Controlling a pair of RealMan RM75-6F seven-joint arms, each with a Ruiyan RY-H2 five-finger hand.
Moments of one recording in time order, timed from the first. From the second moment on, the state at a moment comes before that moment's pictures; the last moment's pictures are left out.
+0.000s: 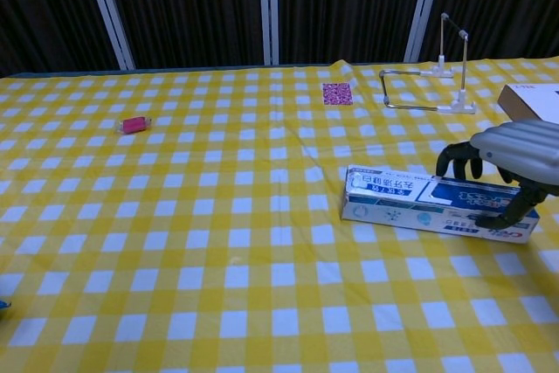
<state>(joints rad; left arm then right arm) -0.07 -1.06 -0.04 -1.69 1.52 1.51 0.16 0.50 -1.49 0.13 -1.42 -1.35 0.98 -0.38</state>
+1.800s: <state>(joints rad) -0.07 -1.03 -0.03 -1.71 1.54 1.52 0.13 0.72 -0.94 0.23 -1.60 -2.02 1.11 -1.03</state>
